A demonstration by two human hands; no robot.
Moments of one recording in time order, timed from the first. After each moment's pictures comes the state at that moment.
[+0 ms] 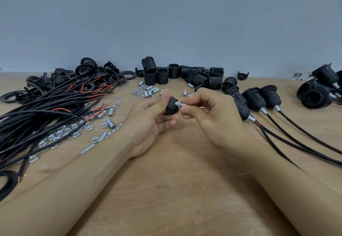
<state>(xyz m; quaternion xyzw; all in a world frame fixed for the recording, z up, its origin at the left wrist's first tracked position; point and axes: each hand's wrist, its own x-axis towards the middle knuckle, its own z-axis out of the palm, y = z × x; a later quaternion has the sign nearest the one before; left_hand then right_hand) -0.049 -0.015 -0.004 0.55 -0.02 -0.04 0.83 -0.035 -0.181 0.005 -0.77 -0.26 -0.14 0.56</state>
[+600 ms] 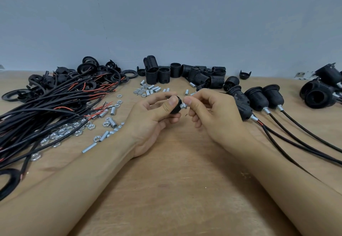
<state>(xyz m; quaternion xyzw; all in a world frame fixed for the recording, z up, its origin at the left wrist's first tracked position) -0.051 -0.015 -0.006 0.55 -0.04 0.00 0.84 -0.032 -0.180 0.001 -0.79 -0.23 -0.14 0.55</state>
